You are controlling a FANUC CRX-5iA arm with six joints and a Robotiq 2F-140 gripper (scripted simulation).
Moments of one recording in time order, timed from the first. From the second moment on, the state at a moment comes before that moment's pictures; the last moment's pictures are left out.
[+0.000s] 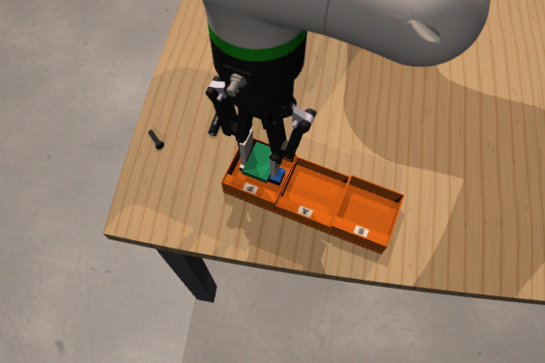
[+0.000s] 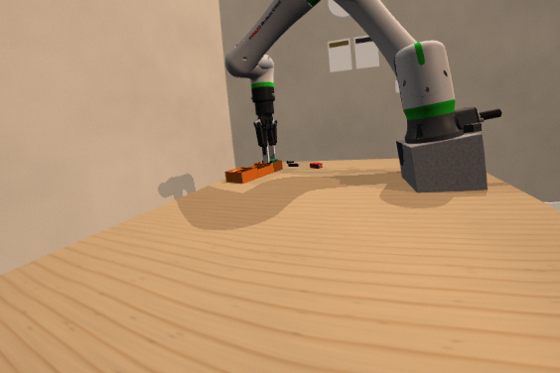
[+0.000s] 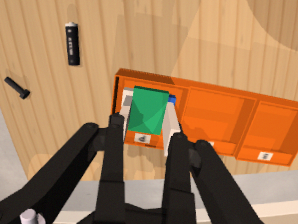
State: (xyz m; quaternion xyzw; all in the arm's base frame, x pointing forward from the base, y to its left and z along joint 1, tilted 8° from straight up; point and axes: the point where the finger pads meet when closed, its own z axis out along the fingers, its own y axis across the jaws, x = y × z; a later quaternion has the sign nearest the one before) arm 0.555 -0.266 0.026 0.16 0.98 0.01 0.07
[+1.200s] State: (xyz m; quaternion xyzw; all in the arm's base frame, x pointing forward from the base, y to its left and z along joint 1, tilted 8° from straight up) arm 0.557 -0.266 0.016 0.16 0.98 0.01 0.07
